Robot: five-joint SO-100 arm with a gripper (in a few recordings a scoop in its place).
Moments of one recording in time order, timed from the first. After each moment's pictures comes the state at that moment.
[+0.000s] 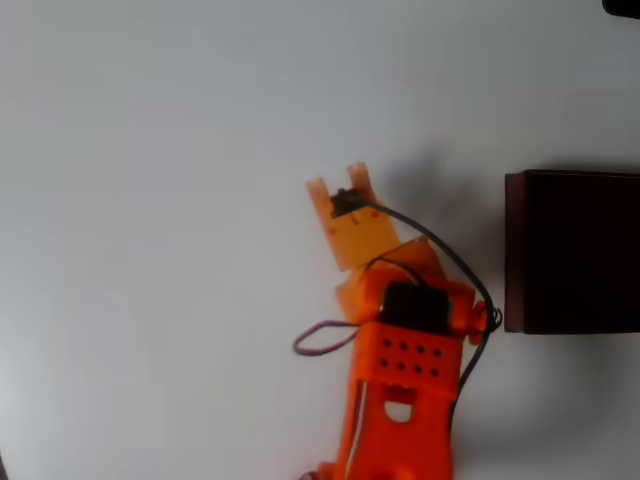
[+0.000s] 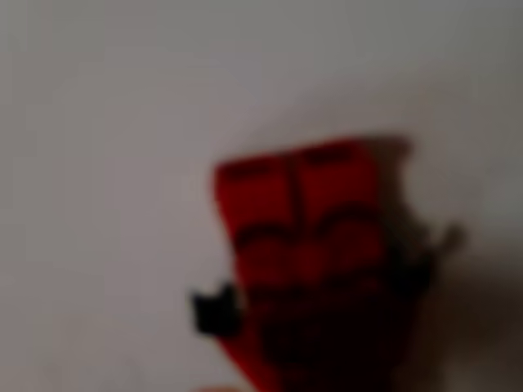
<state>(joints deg) 10.4 102.1 125.0 62.8 51.2</state>
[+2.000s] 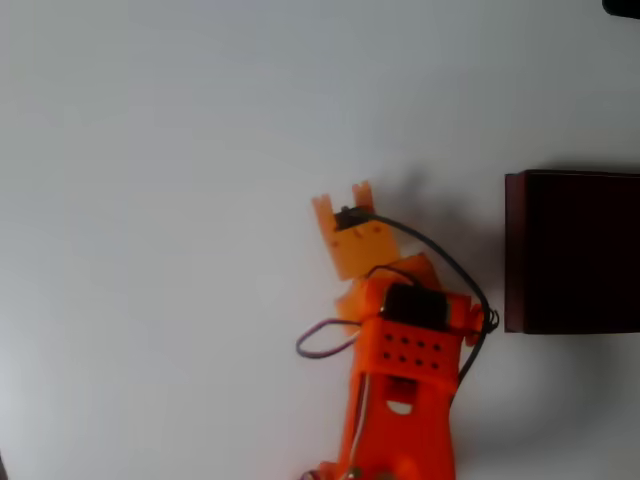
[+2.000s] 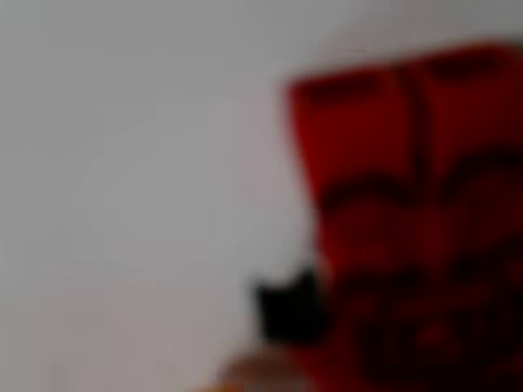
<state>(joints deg) 10.5 99.0 129.2 60.5 53.2</state>
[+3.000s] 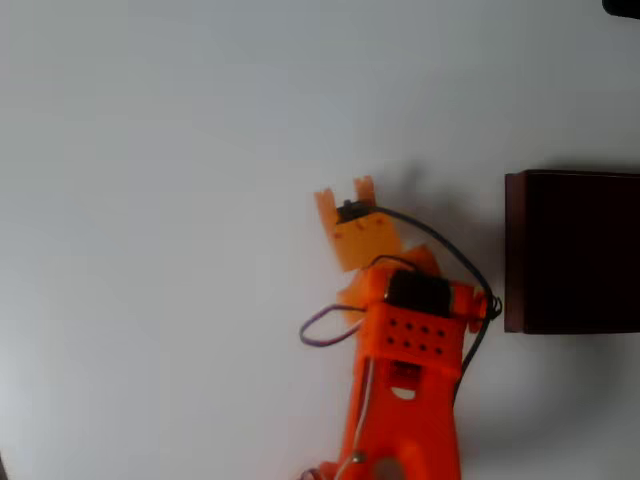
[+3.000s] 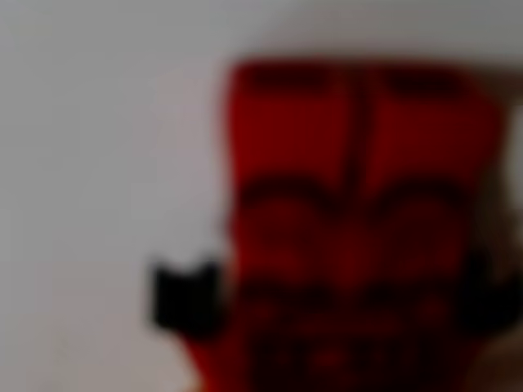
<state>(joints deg) 10.7 95.0 125.7 61.8 53.3</state>
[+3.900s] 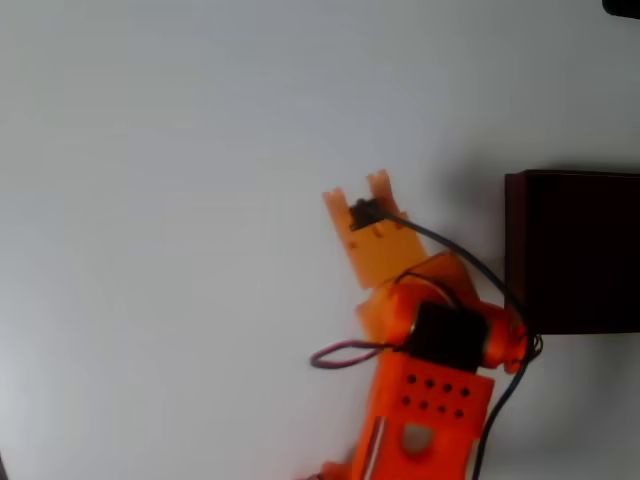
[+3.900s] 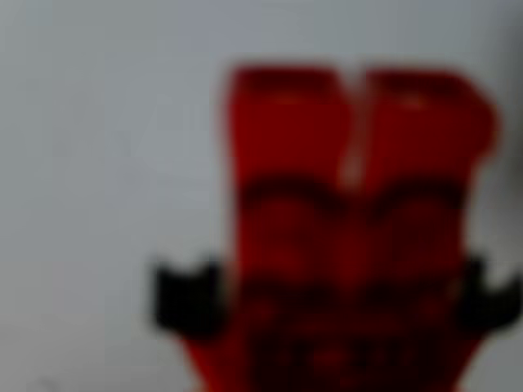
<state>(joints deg) 14.2 109.3 114.6 81.6 46.5</state>
